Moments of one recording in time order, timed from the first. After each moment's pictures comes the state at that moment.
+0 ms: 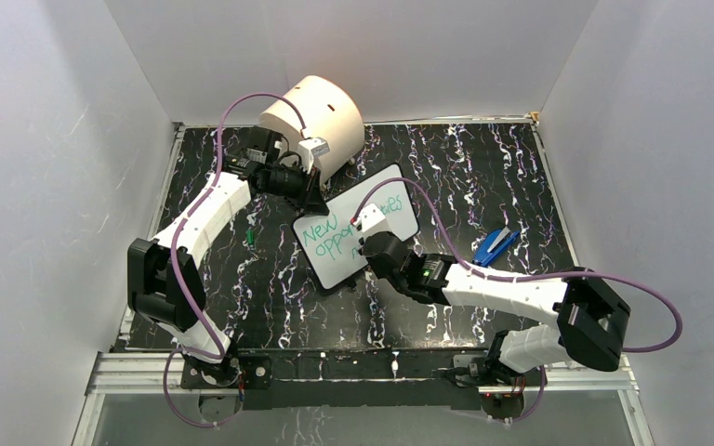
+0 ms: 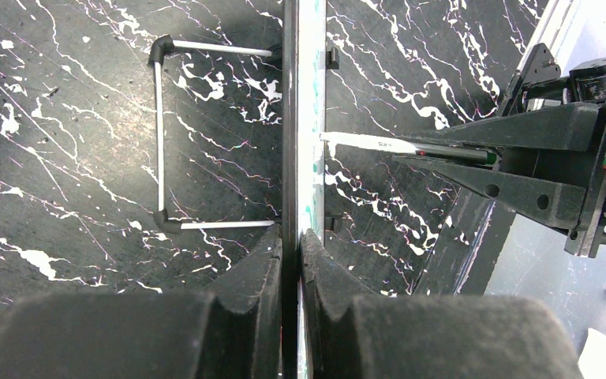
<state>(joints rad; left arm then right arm) -0.34 1.62 1.38 -0.73 0.76 0.20 1.11 1.34 0.82 -0.17 0.52 0.18</state>
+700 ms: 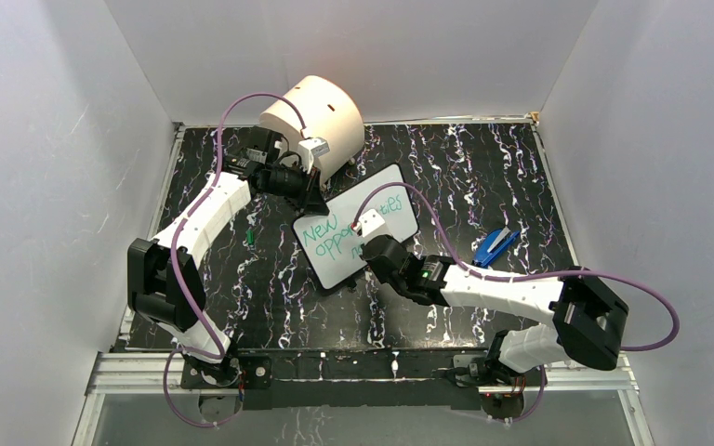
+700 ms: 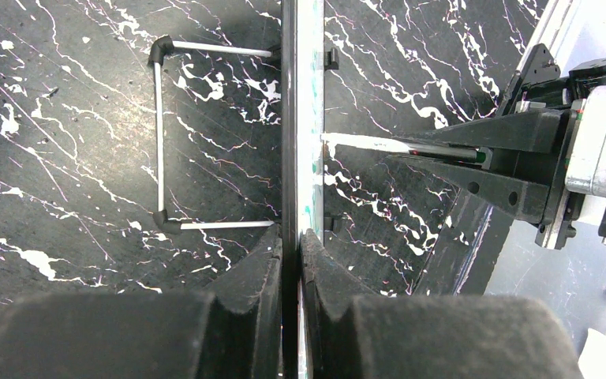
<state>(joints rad) -0.34 1.62 1.38 -0.73 0.76 0.20 1.11 1.35 0.80 -0.20 0.51 0.19</state>
